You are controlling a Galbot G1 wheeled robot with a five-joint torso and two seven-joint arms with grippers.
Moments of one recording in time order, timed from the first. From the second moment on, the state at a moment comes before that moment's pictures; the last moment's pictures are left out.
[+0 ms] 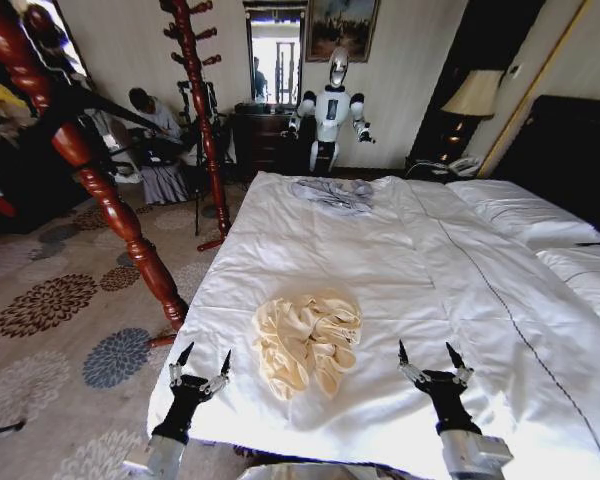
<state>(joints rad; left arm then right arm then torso) 2.02 -1.15 -0.54 -2.28 -0.26 -0.26 -0.07 -2.00 1.48 0.78 2.31 0.11 0.16 0.02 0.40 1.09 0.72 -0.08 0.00</state>
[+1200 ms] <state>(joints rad) 2.05 -1.19 -0.56 -2.25 -0.22 -0.30 -0.06 -2.04 1.29 0.74 2.36 0.34 -0.10 0.10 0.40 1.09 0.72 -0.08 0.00</state>
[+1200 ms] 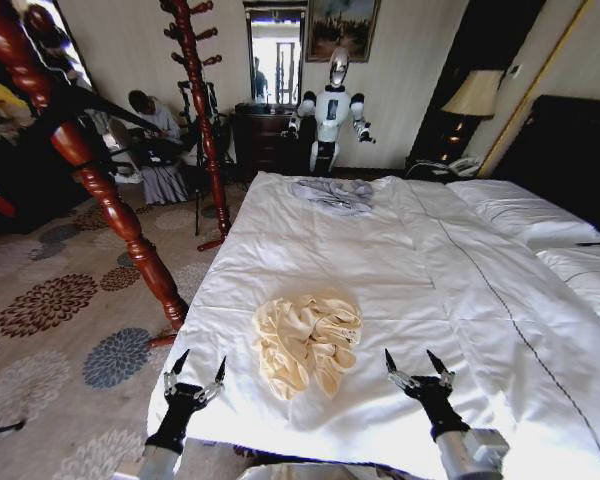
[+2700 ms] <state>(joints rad) 2.08 -1.24 -0.58 -2.23 -0.18 -0.27 -0.07 -1.63 0.94 0.44 2.19 0.42 -0.45 0.16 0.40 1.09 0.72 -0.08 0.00</state>
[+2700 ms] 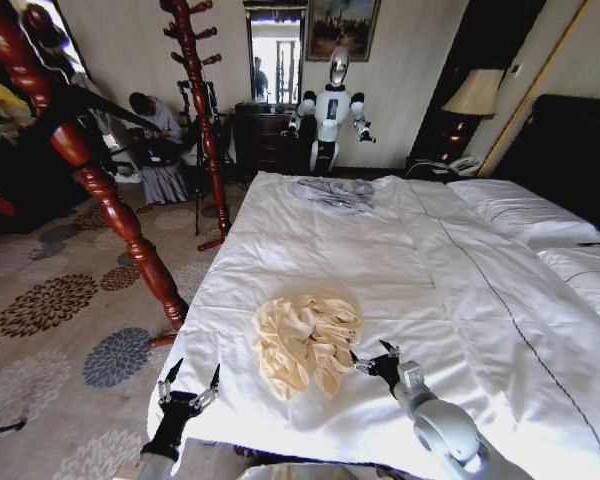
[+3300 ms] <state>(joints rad) 2.09 -1.23 -0.59 -2.22 -0.20 -0.28 -0.07 -1.58 0.93 0.39 2.10 0.51 -0.48 0.21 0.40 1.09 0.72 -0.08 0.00</state>
